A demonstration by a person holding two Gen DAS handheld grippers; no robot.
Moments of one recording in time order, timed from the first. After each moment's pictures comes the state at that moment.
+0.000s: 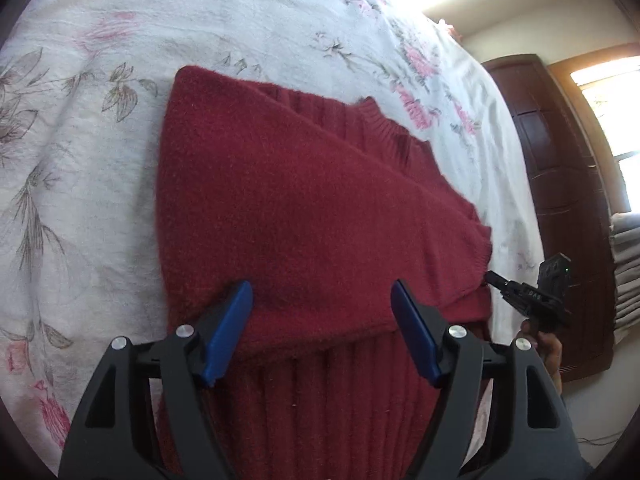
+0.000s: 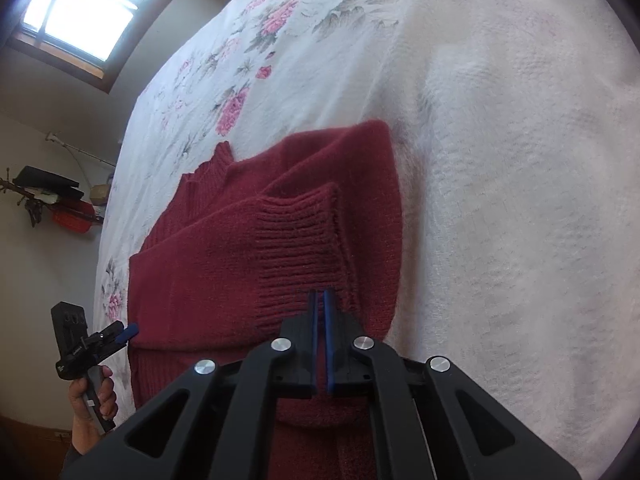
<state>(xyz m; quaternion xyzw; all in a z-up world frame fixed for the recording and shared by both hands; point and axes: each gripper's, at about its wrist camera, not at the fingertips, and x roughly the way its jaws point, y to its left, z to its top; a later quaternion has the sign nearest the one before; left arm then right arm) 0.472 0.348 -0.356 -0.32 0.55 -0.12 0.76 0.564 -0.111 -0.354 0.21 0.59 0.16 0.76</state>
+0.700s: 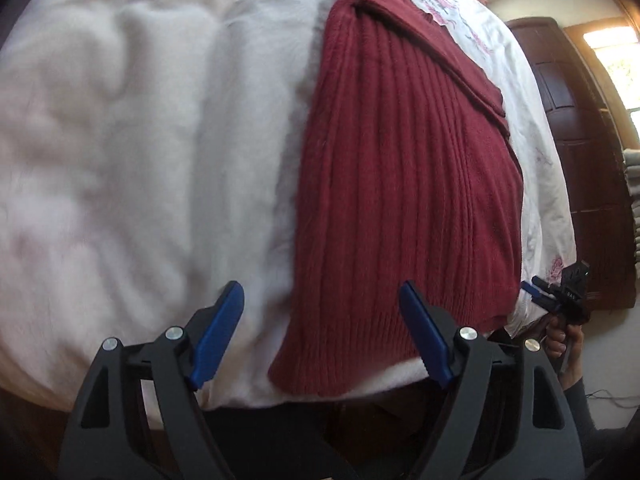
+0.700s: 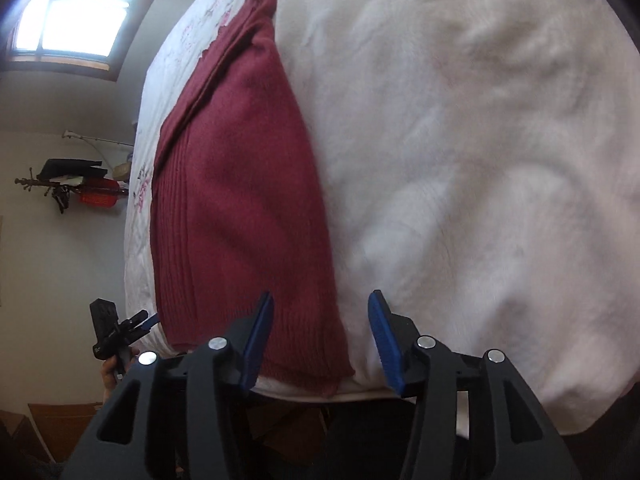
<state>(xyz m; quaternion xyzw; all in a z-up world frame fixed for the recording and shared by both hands) 0.126 0.362 -0.353 -0.32 0.62 -0.08 0.71 0.217 -0.212 -0.351 0.28 0.65 0.18 0.69</state>
